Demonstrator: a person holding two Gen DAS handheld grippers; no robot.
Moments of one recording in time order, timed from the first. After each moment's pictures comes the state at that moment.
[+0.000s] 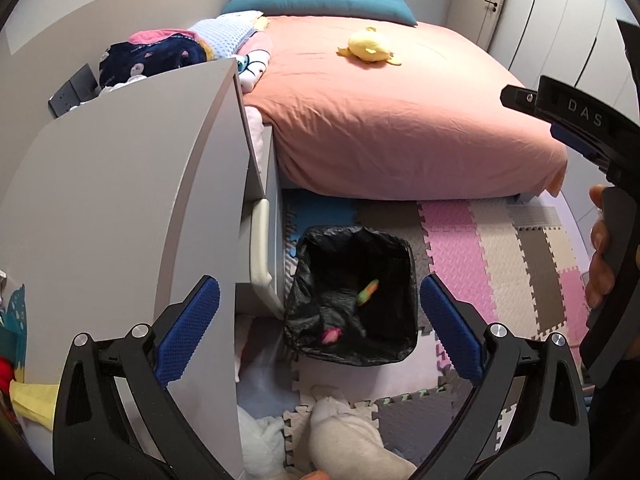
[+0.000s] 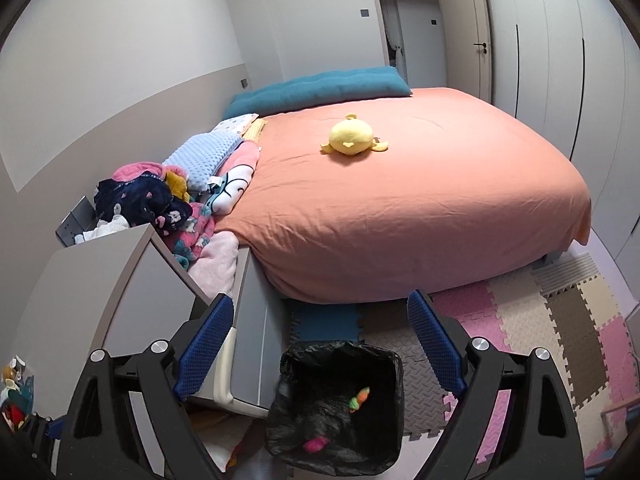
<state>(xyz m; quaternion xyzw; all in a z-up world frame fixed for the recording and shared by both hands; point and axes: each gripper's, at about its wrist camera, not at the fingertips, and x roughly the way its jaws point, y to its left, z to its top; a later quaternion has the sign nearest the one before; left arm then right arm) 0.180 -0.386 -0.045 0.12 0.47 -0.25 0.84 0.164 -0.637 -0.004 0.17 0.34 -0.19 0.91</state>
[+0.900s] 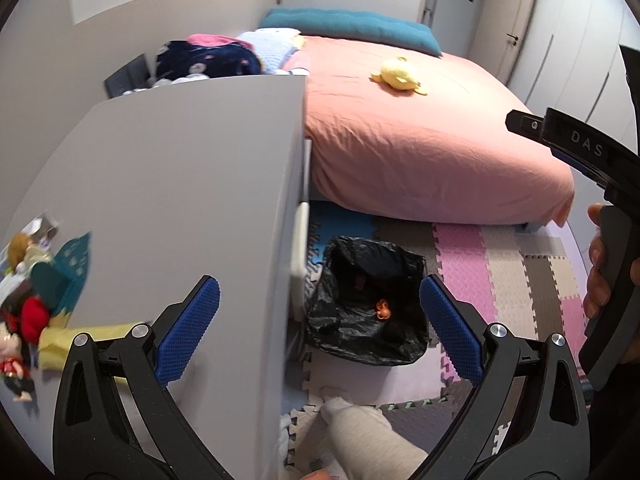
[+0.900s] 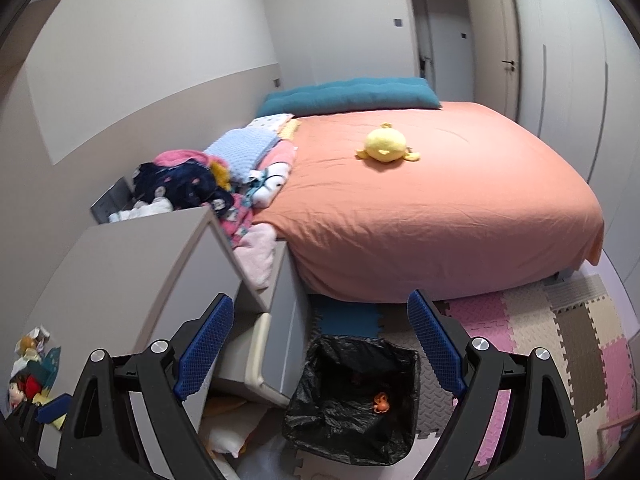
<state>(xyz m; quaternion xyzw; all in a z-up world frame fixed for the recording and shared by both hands) 0.149 -0.300 -0.013 0.07 0.44 -0.20 0.87 0.148 -0.554 0.030 0.13 0.33 -0.14 0.92</state>
